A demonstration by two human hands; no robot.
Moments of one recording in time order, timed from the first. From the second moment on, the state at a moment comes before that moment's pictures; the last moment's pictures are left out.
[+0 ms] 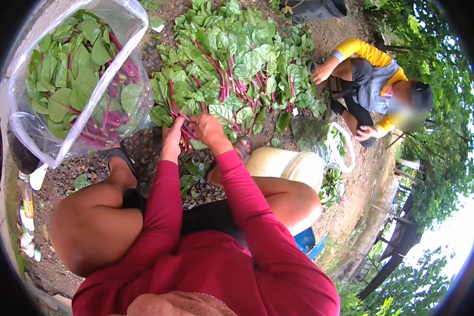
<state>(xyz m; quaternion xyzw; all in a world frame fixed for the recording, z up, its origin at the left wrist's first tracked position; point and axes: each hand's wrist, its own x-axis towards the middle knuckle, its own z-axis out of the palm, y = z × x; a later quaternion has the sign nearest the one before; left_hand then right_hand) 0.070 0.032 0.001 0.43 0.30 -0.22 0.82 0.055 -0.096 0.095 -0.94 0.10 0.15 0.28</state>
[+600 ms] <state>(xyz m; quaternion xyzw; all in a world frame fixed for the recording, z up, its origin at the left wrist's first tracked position) 0.069 0.043 0.004 0.54 0.30 -0.29 0.73 0.059 -0.124 0.054 -0.88 0.20 0.14 0.40</state>
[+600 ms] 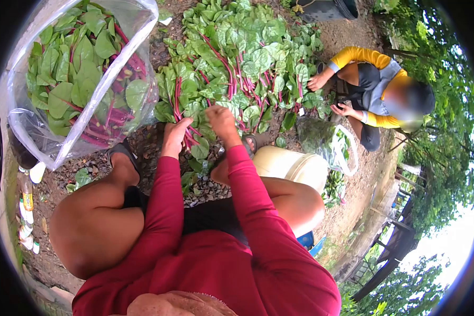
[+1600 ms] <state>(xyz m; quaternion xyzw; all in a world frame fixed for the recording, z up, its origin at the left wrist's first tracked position) 0.071 0.039 0.024 0.47 0.26 -0.28 0.80 0.040 -0.083 0.080 -0.95 0.07 0.00 0.29</state>
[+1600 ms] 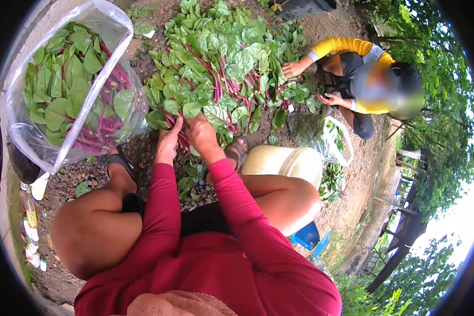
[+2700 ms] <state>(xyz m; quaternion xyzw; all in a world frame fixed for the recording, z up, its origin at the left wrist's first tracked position) 0.073 0.049 0.015 0.45 0.33 -0.32 0.77 0.223 -0.177 0.011 -0.95 0.18 0.21 0.16</state>
